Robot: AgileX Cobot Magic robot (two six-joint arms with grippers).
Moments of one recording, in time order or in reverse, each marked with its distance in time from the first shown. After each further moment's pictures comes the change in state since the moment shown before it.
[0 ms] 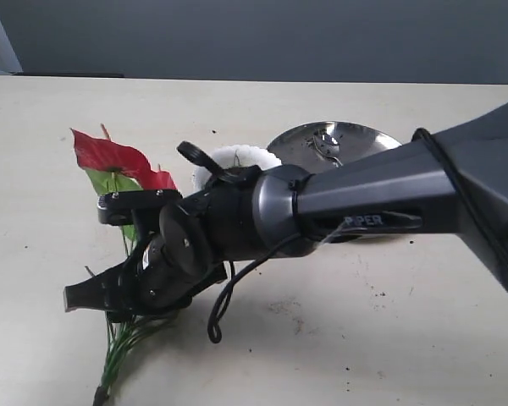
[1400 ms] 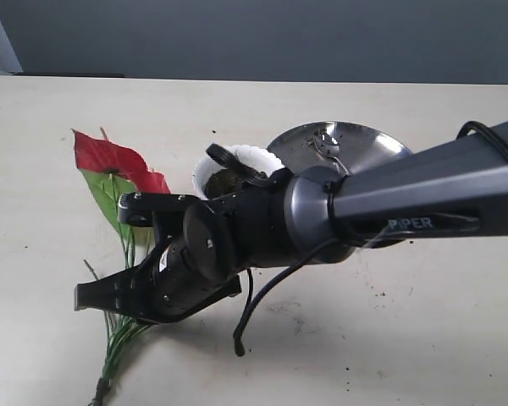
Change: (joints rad) left arm 0.000 0.000 0.000 0.000 0.000 0.000; right arm 0.000 -0.073 0.106 0.132 -0.032 -0.030
